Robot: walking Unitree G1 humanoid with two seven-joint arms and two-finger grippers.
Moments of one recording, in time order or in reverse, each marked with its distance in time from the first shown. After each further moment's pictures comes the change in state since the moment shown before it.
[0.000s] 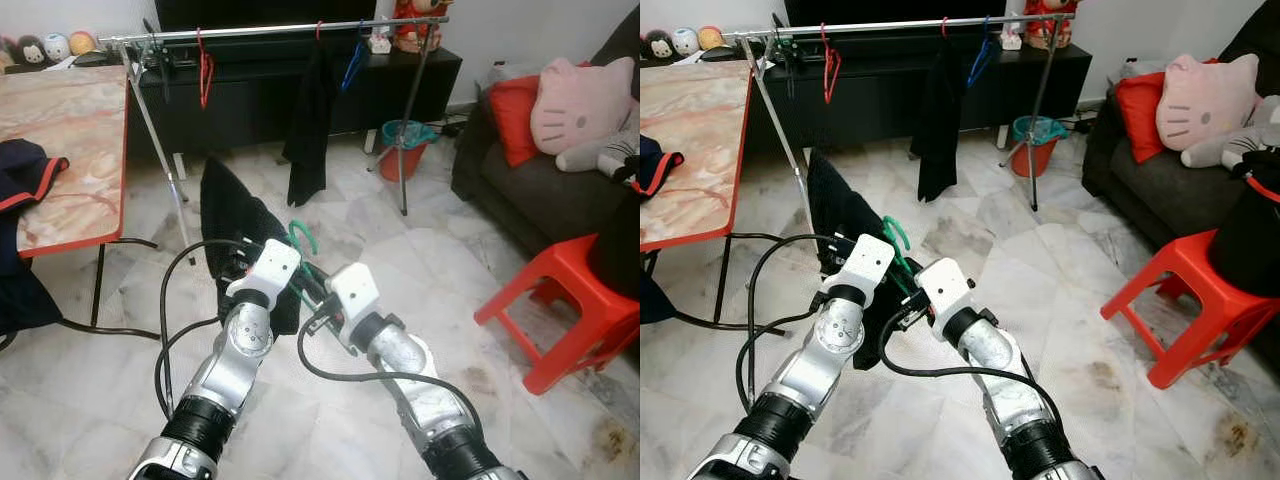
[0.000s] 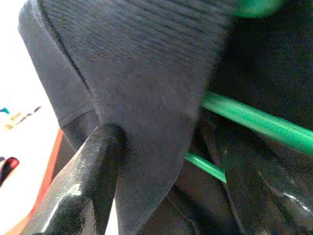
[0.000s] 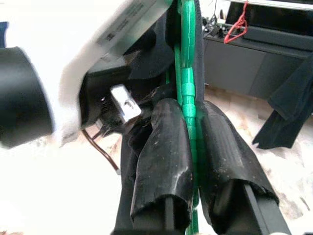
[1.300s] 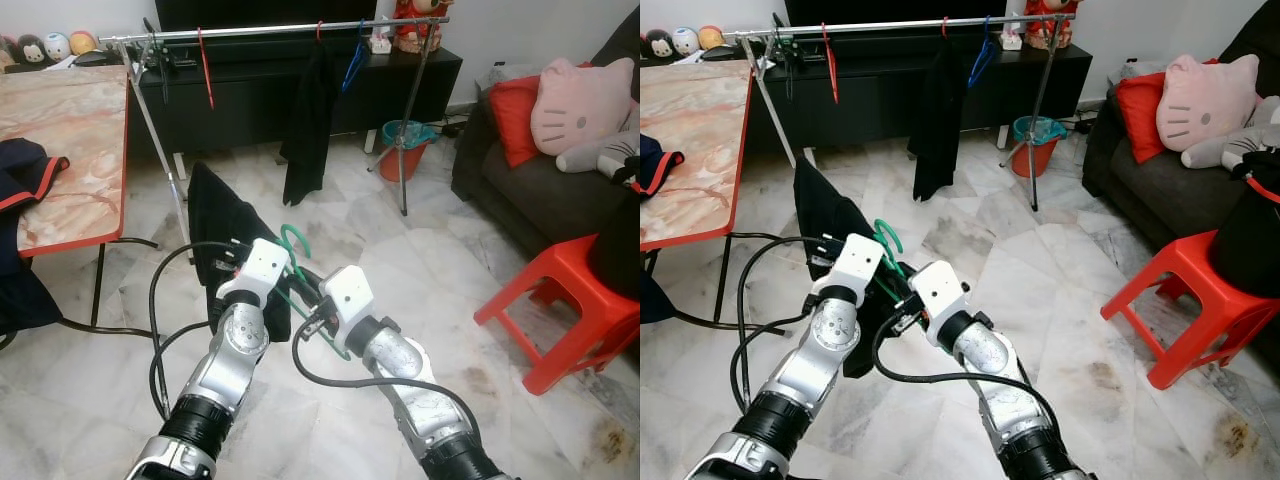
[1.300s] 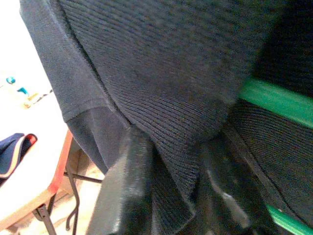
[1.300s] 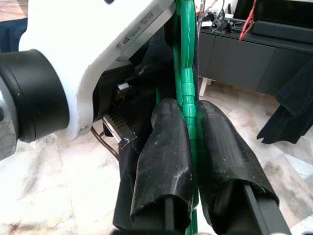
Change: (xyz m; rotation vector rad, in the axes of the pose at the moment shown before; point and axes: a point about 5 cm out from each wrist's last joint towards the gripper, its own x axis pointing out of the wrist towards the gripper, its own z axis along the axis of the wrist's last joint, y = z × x) left arm 0.001 0.009 -0.010 0.007 0.079 0.068; right arm 0.002 0.005 0.002 0.006 0.022 0.020
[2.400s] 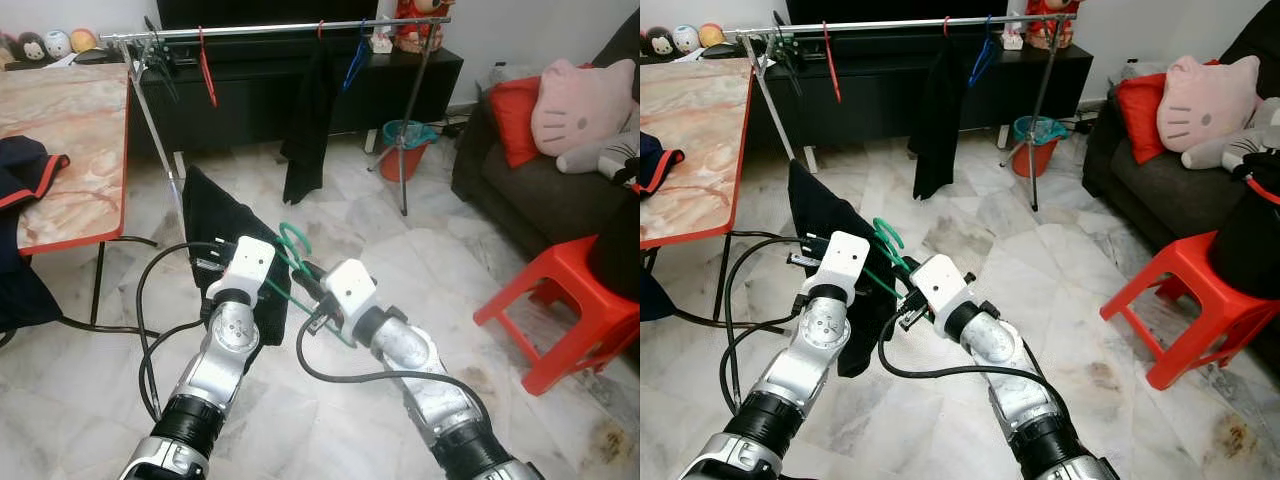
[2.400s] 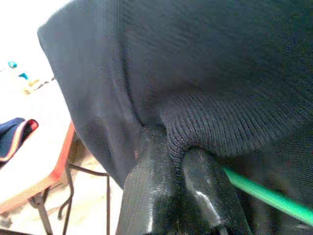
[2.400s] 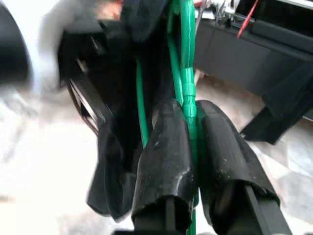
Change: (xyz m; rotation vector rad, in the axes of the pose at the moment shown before) left arm 0.003 0.014 -0.006 -0.063 0.011 0.039; right arm -0.007 -0.027 -0.002 -0.162 0.101 -0.009
